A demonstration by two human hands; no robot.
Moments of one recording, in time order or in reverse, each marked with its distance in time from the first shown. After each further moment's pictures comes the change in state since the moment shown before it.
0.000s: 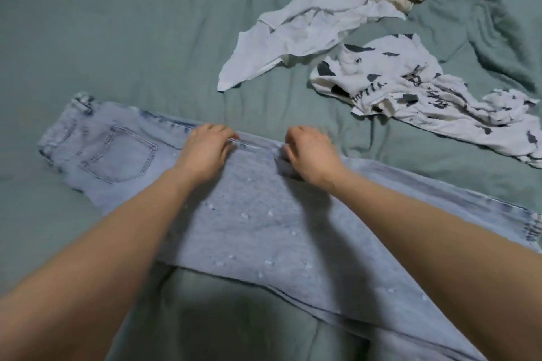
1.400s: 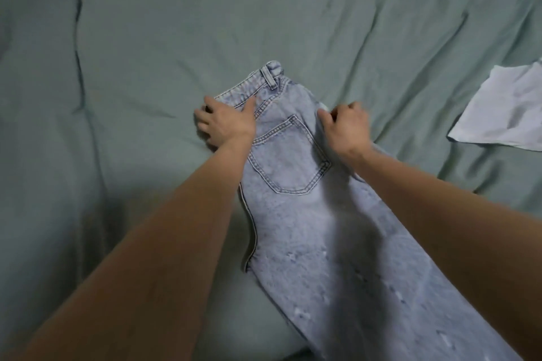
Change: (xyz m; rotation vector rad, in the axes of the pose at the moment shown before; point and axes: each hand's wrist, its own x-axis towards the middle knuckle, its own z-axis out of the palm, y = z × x) left_hand -0.047 -0.283 -0.003 -0.544 0.545 -1.511; right_hand 0.226 -0.237 0.182 0.111 -0.048 -0.077
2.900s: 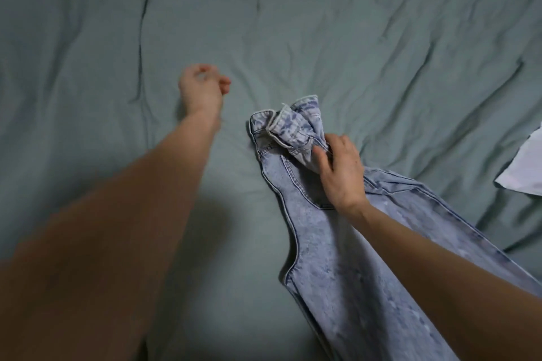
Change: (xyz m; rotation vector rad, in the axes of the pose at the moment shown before) left_hand 0.082 -0.014 -0.108 -0.853 0.026 0.044; right_hand -0.059 -0.064 0.032 0.201 0.009 -0.325
